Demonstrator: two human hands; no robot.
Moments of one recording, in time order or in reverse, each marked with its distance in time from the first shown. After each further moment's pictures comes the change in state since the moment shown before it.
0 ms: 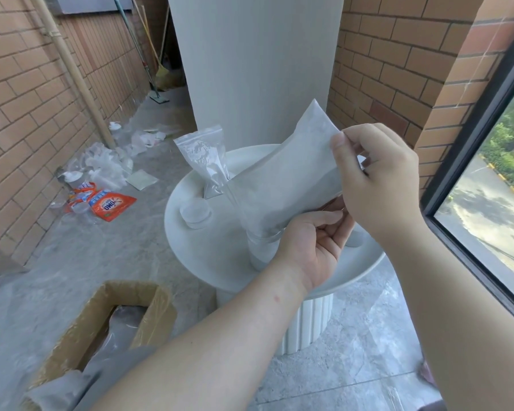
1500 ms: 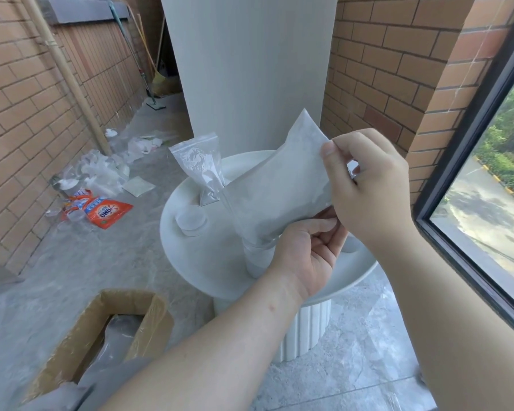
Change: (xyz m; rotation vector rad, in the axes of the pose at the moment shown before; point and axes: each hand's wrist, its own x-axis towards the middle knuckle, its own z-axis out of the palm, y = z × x) left_hand -0.004 -0.001 0.005 0.020 0.046 -0.010; right_hand -0.001 -0.003 0.000 -0.026 0.038 -0.036
